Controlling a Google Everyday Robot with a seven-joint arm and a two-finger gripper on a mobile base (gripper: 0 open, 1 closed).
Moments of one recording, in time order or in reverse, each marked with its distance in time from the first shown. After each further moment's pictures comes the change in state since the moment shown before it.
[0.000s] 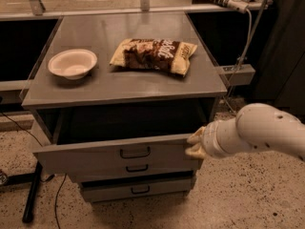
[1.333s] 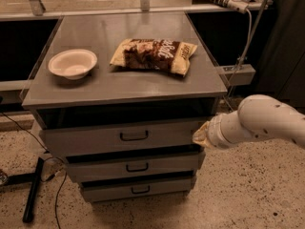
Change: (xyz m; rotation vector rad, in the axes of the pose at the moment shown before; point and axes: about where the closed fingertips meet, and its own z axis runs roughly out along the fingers) arm 0.020 -0.035 0.024 -0.021 0.018 0.038
